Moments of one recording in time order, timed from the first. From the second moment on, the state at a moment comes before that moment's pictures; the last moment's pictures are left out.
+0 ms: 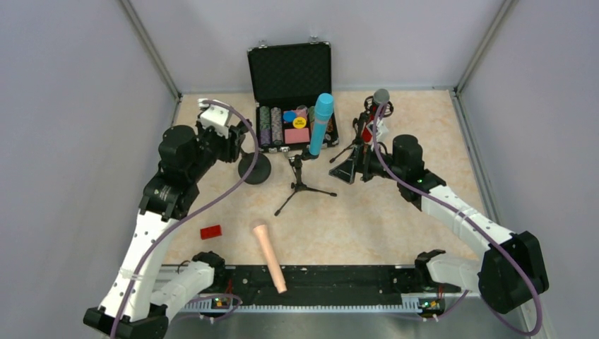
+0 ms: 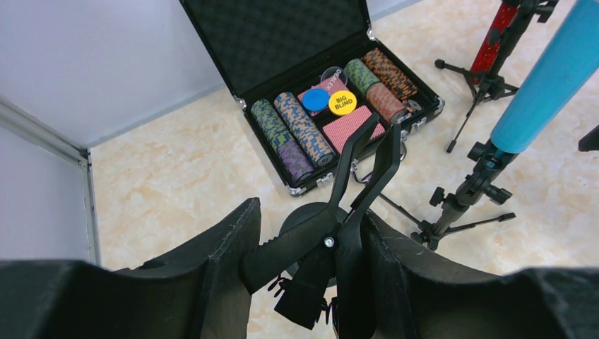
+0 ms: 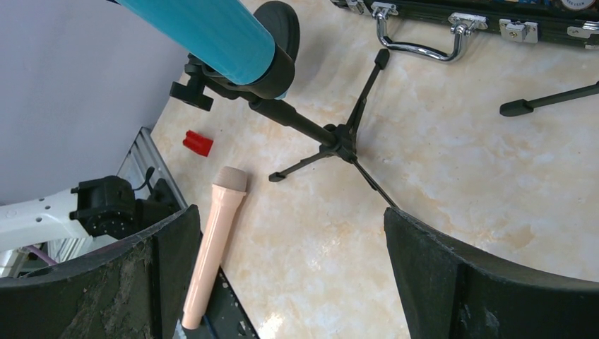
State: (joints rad) left arm -0.30 0.90 1.15 -0.46 0.08 0.16; right arm 0.43 1.15 0.72 0.08 -0.58 0.49
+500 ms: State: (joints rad) left arm -0.30 0.81 1.26 -0.67 0.15 0.10; right arm 0.43 1.15 0.72 0.08 -0.55 0.47
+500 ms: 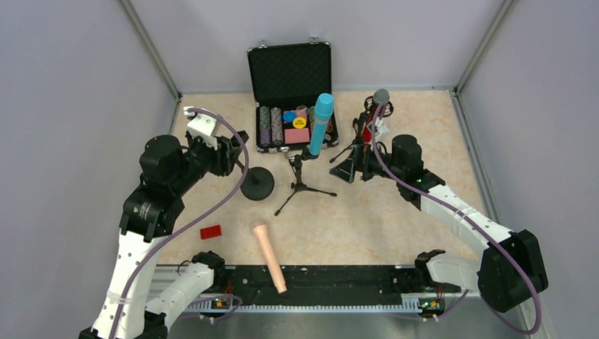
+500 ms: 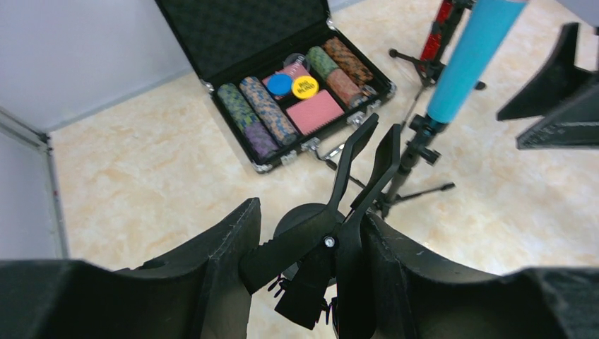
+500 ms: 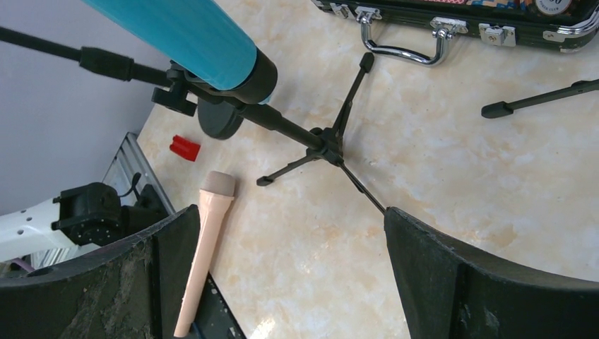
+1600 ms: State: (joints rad) left arm -0.56 0.91 1.06 -0.41 0.48 -0.15; right arm 0.43 1.17 0.69 0.07 -0.44 0.47
